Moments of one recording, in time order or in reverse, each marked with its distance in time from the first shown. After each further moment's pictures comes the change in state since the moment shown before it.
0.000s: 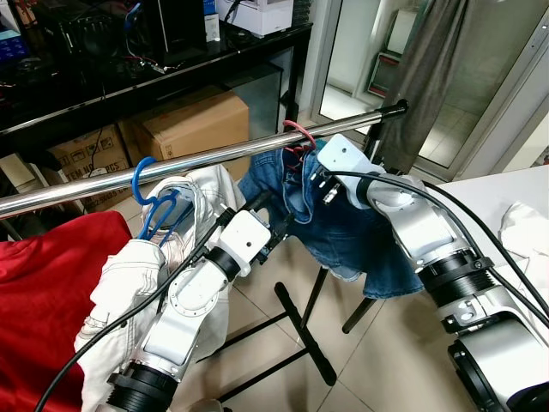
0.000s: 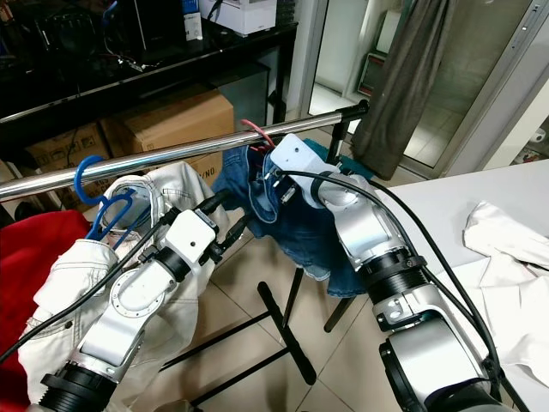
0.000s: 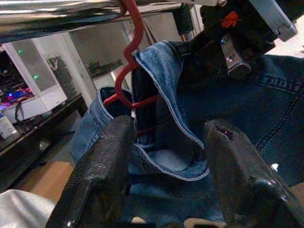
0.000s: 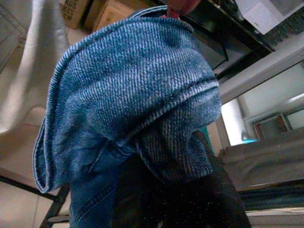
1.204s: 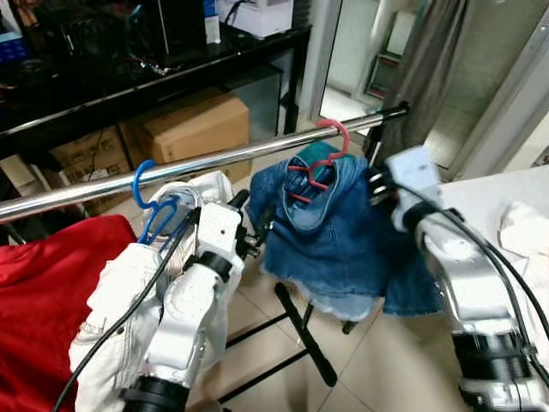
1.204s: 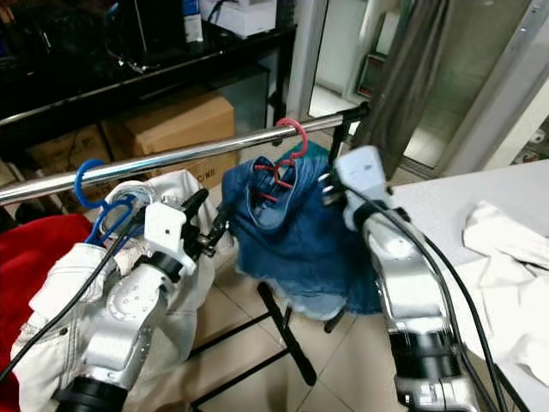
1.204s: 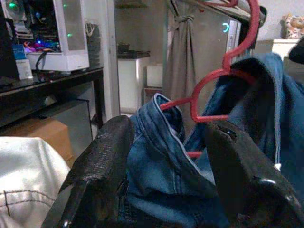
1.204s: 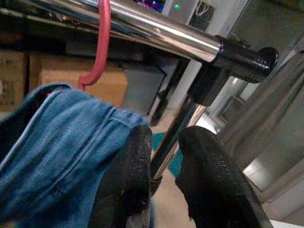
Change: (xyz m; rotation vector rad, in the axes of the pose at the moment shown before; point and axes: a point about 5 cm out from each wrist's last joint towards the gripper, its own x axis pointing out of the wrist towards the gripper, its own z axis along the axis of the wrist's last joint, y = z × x) left arm -0.004 0.005 -0.008 -0.339 0.007 0.211; right arm -0.066 -0.001 -0.039 0.377 -0.198 -0.337
